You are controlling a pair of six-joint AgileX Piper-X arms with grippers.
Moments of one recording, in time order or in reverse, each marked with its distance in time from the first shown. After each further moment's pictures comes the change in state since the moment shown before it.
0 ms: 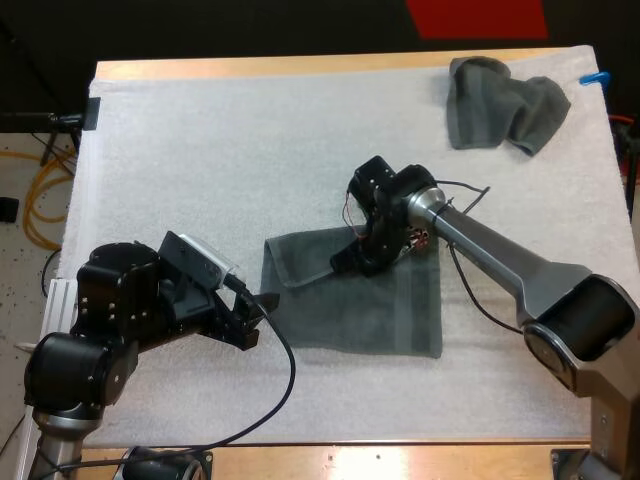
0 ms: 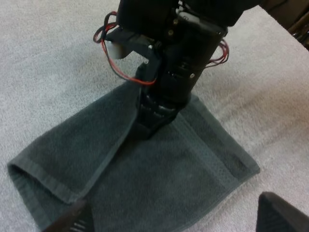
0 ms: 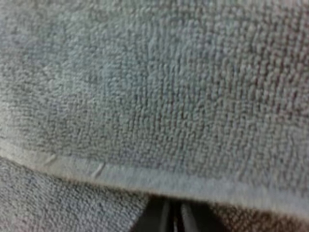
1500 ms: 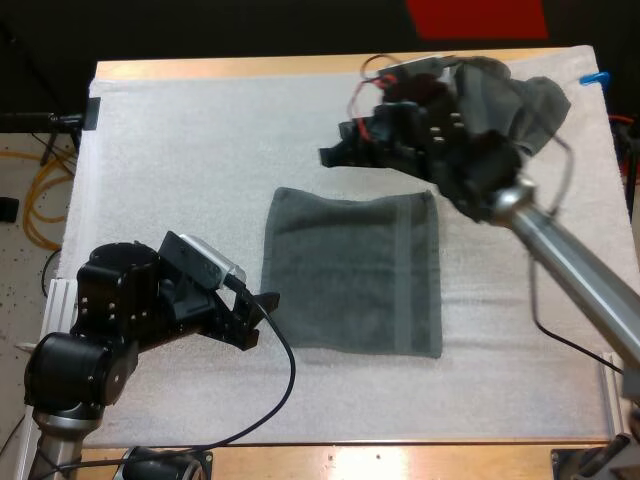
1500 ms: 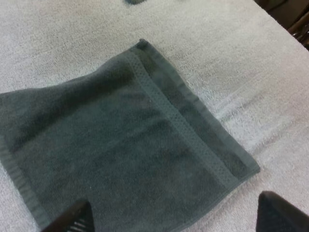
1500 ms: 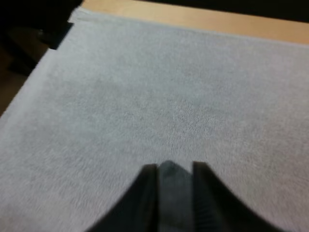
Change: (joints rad) left arm 0.000 0.000 0.000 0.000 0.000 0.002; right arm -0.002 -0.450 -0.073 -0.318 0.208 0.055
